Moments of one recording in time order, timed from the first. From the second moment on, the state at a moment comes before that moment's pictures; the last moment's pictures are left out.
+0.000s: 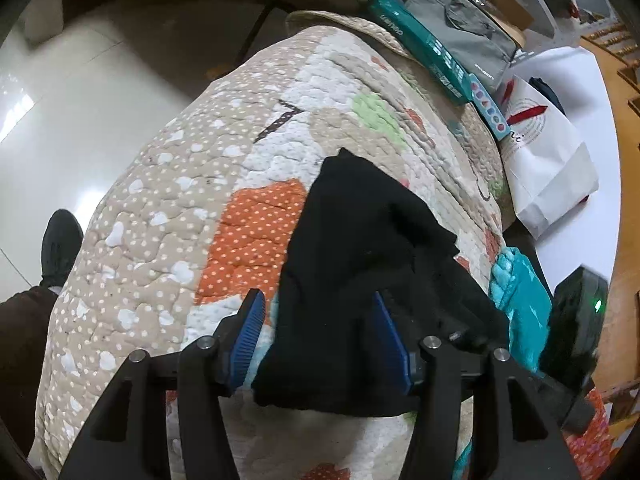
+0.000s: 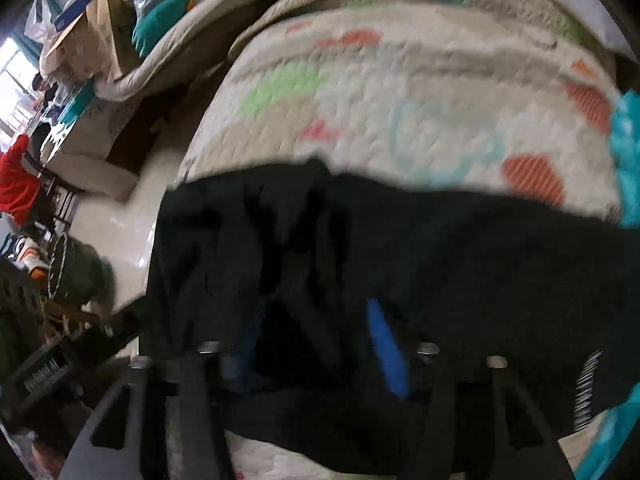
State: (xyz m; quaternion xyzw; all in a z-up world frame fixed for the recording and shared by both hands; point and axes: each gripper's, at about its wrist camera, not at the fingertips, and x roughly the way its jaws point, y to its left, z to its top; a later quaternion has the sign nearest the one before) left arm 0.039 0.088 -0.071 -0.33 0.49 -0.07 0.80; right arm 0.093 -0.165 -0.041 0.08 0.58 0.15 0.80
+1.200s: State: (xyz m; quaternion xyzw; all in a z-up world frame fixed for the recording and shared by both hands) left arm 0.027 0.076 -0.056 -0.25 0.46 -0.06 0.85; right arm 0.028 -0.247 -0.006 0.16 0.50 0.04 0.85
